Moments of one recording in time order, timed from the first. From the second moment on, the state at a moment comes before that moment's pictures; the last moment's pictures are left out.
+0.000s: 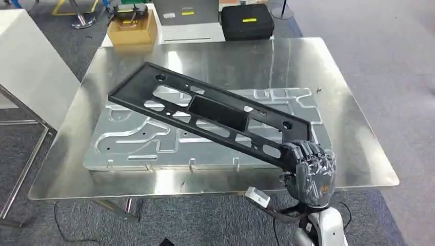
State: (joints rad) left arm -0.12 -0.21 0.97 -0.21 -1.34 0.07 -0.30; right arm -0.06 -0.04 0.26 -1.71 1.19 -0.69 -0.20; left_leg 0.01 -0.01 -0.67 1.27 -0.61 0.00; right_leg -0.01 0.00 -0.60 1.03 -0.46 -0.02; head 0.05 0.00
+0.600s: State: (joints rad) left arm -0.13 -0.21 0.96 -0.21 -1.34 0.08 -0.27; right arm -0.14 -0.04 0.33 -1.61 1.31 -0.68 -0.09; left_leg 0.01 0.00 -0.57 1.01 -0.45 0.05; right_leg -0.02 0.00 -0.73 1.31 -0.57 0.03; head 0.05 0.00
